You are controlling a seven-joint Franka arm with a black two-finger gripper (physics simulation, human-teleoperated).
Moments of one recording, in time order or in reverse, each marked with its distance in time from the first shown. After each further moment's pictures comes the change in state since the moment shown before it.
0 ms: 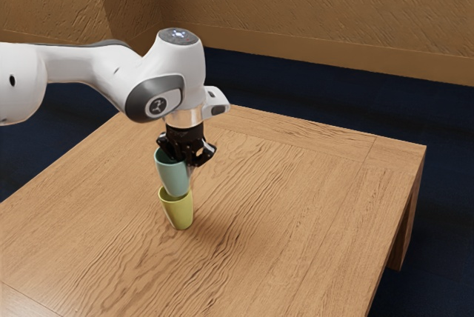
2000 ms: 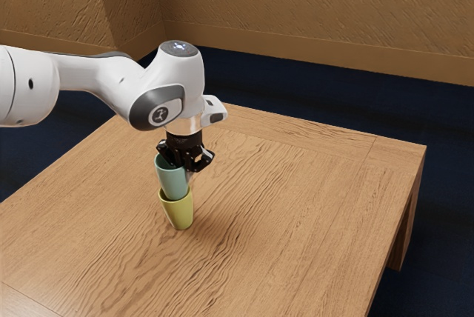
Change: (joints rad) arm 0.002 0.074 0.037 0.008 0.015 0.056 0.000
